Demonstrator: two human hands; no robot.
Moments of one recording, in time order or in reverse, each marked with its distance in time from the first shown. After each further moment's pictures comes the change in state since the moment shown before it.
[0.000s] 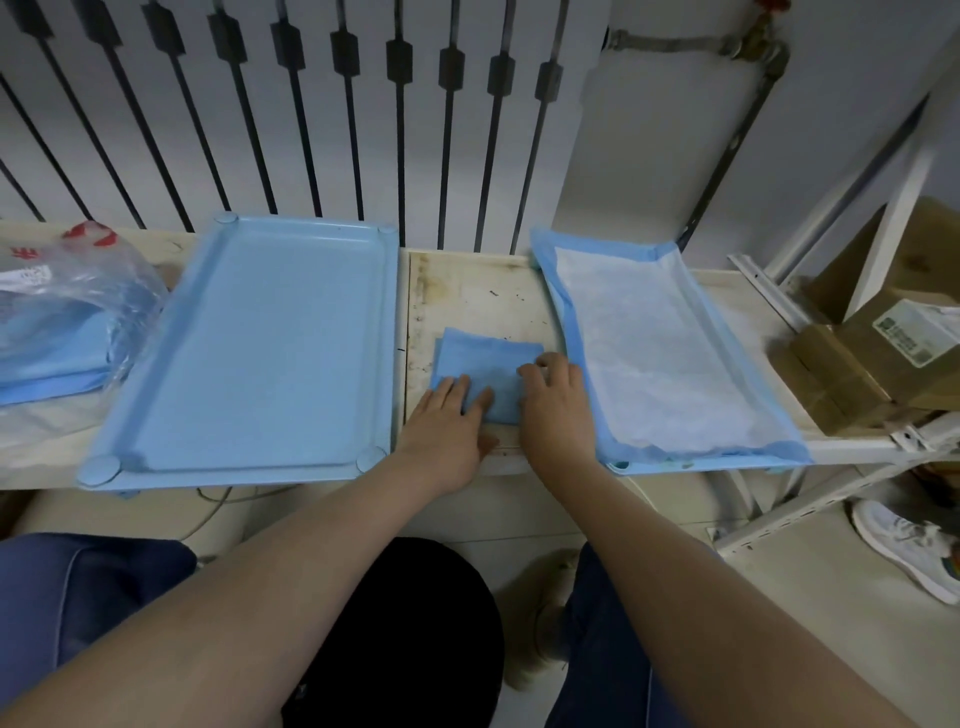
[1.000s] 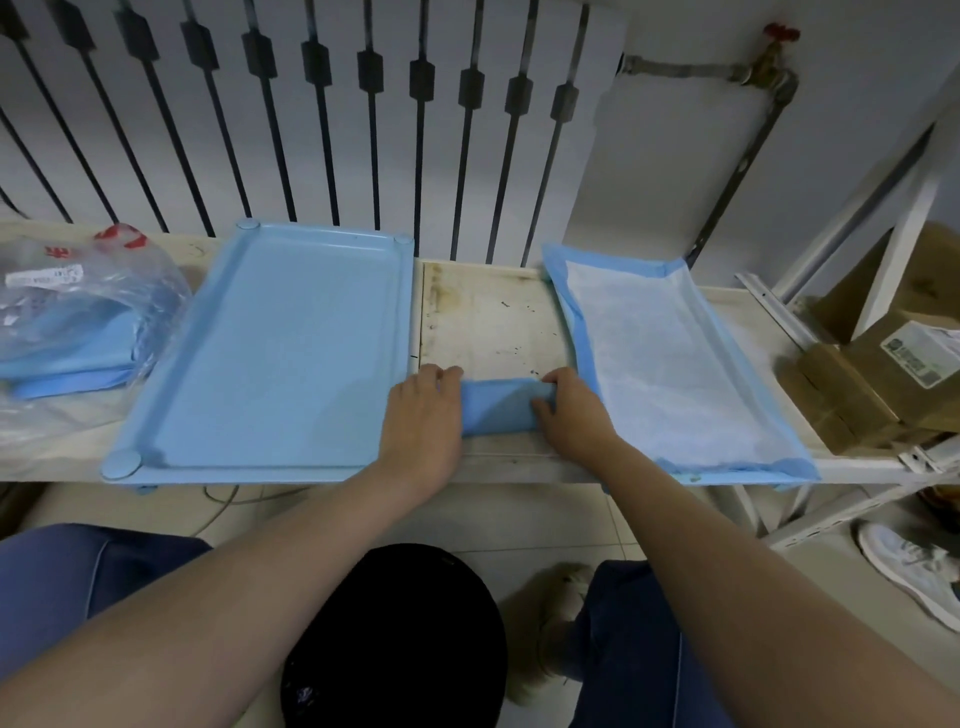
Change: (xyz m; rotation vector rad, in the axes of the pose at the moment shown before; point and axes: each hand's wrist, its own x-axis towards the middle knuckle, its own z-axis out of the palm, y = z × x) left_hand -0.019 -0.015 -0.019 -0.032 0.371 -0.132; right_hand 0.017 0.013 -0.020 0.306 -0.320 0.221
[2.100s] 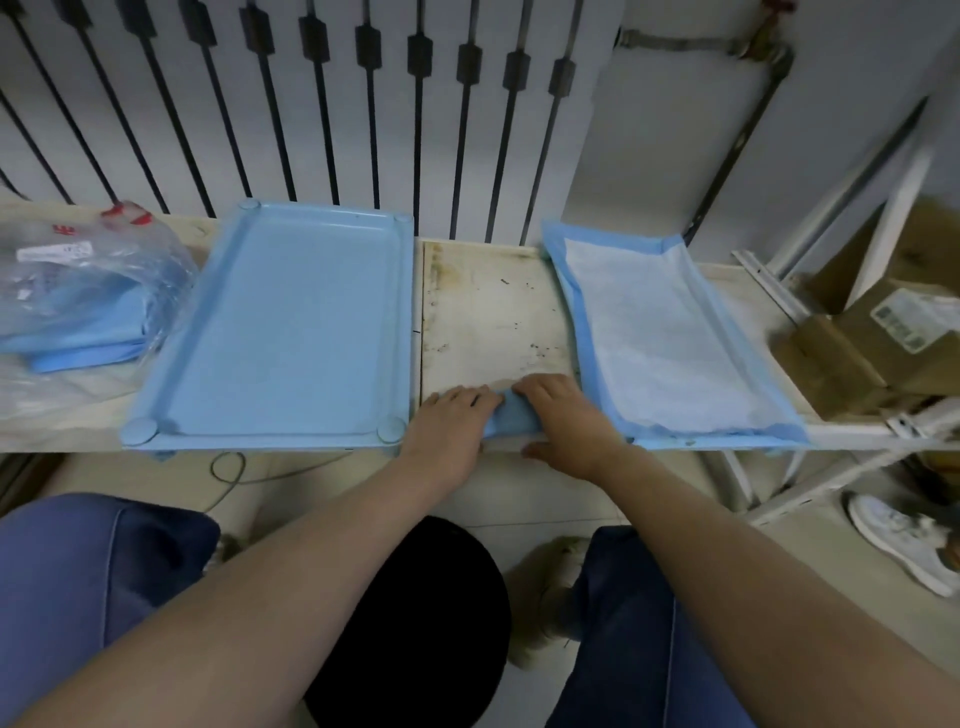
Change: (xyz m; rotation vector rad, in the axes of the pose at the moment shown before) left_hand -0.024 0.010 0.020 0.001 -0.193 0.232; right_hand -0.042 0.014 0.007 -0.364 -0.169 -0.397
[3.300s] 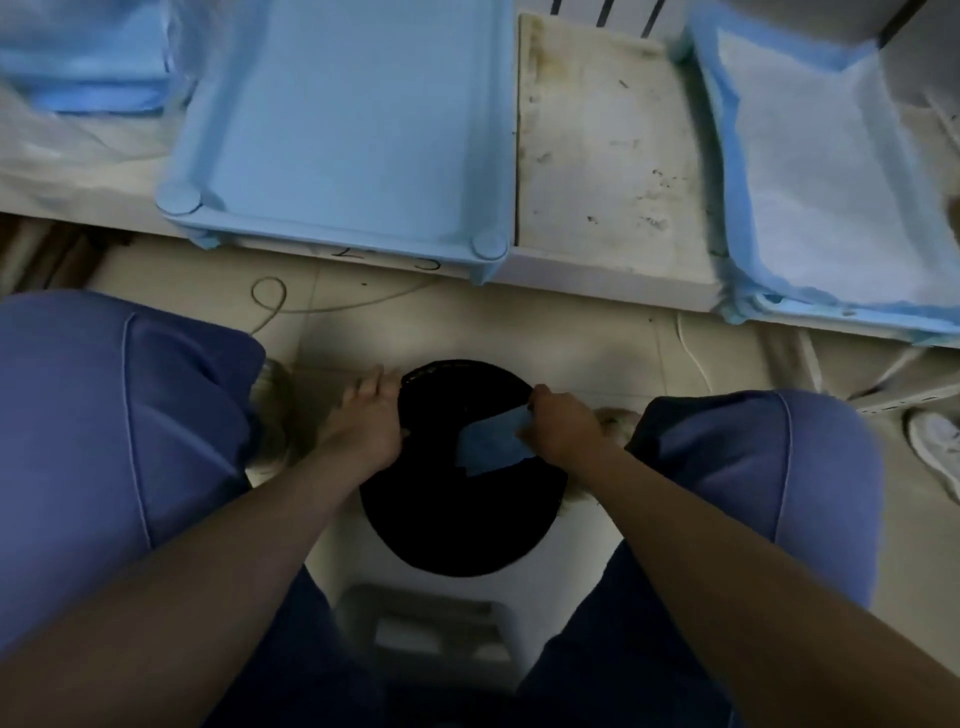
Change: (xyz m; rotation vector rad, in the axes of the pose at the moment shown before) left_hand -0.159 -0.111 0.141 -0.232 -0.424 -0.545; right_hand -0.038 -0.078 0.171 0.069 -0.467 0.336
